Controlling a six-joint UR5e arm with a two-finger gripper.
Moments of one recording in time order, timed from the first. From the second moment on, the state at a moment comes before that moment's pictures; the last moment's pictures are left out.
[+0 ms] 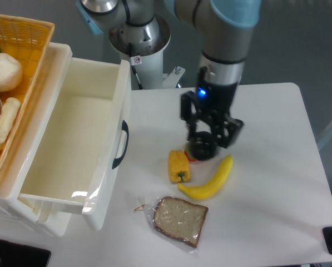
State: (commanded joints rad) arm 2.54 -1.67 -1.49 -1.26 1.20 1.32
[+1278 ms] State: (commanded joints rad) arm 2.24 -1.64 -1.62 -1.31 1.20 1.36
